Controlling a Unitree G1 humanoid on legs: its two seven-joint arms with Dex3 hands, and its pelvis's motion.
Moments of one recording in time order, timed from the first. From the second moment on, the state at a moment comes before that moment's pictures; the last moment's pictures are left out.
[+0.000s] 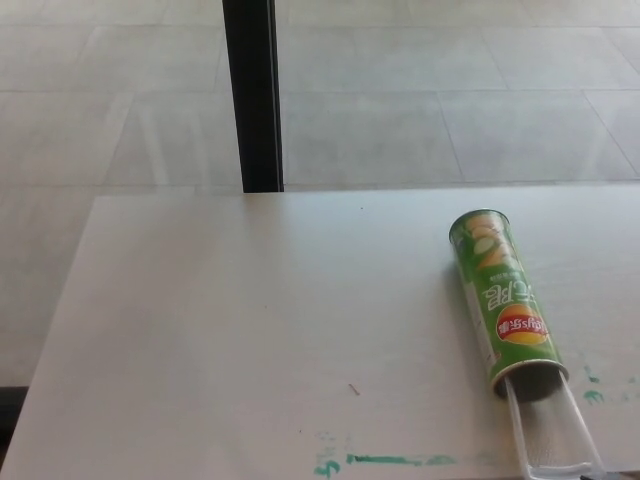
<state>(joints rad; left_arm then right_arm) 0.01 0.74 0.63 1.26 -0.26 -0.03 -0.08 0.50 -0.67 0.14 -0.58 -0.94 0.17 0.10</state>
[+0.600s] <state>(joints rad) 0.00 0.75 0.61 1.26 -0.26 -0.03 -0.08 0.28 -0.65 0.18 -0.31 -0.98 0.10 0.06</state>
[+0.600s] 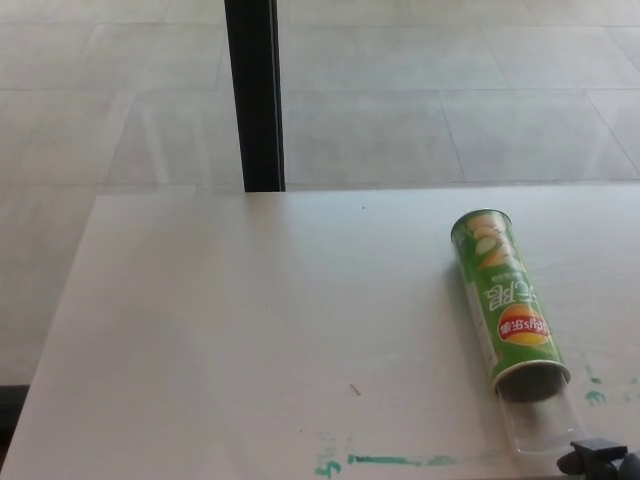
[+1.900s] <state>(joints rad) 0.00 0.76 0.60 1.26 -0.28 -0.03 -0.06 -0.05 -0.53 0.25 0.05 -0.94 0.08 -0.03</state>
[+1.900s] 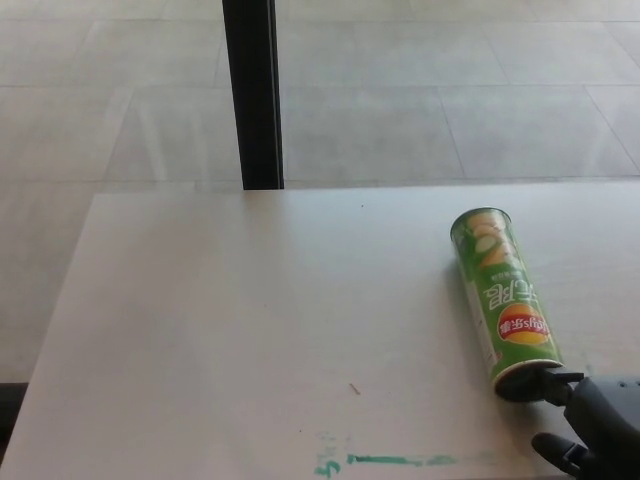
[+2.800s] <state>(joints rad) 0.00 0.76 0.60 1.26 -0.29 -0.03 -0.06 0.06 -0.62 0.24 -0.20 -0.84 0.03 0.07</state>
